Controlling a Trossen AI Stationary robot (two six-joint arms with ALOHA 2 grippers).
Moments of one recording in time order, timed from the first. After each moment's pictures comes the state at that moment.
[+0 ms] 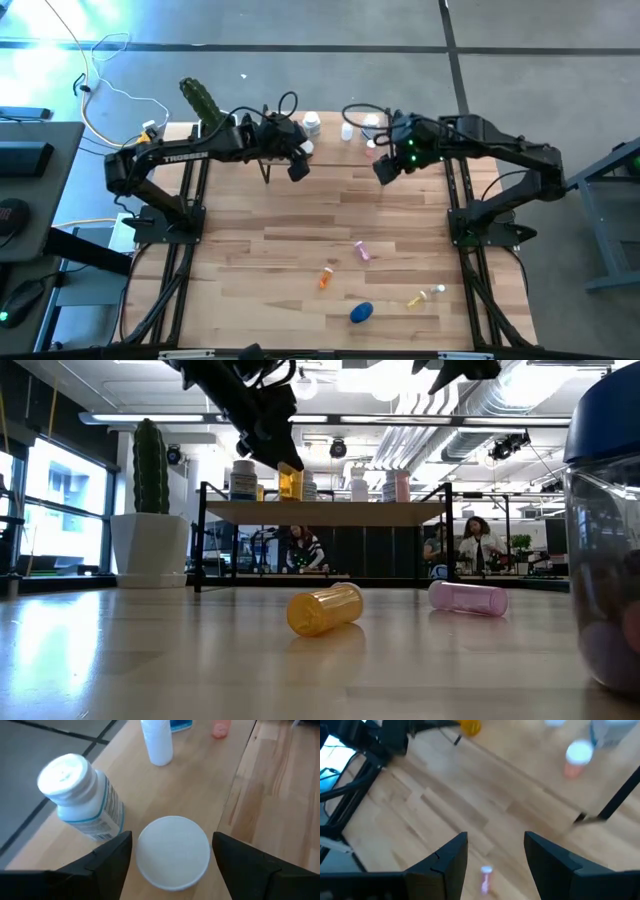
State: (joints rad) left arm 0.49 1.48 1.19 -0.40 -0.16 0.07; right arm -0.16 1.37 1.65 -1.22 0.07 0.79
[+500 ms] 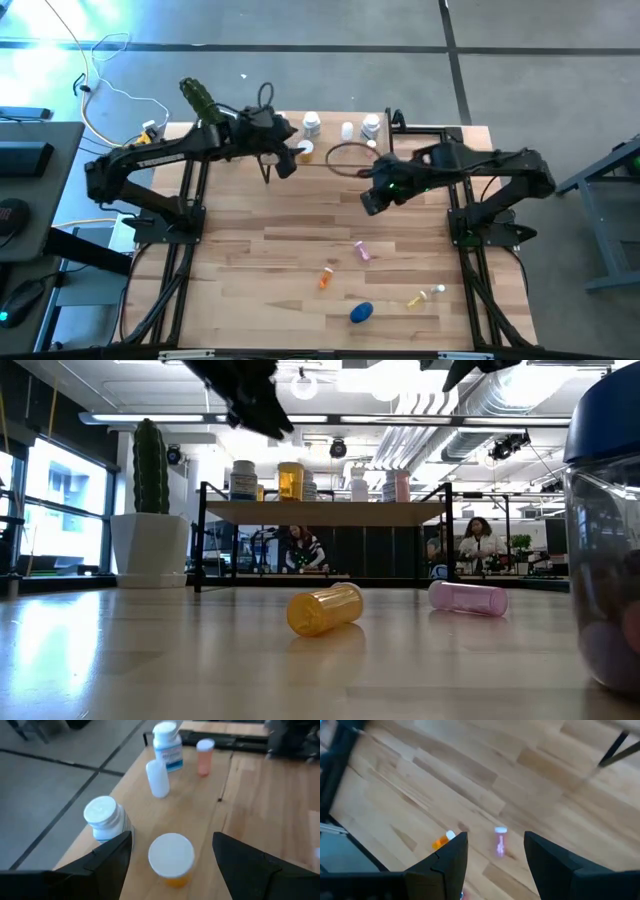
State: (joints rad) left arm 0.47 1.32 1.19 -0.42 -0.14 0.12; right arm 0.07 1.48 1.65 -1.29 0.10 1.10
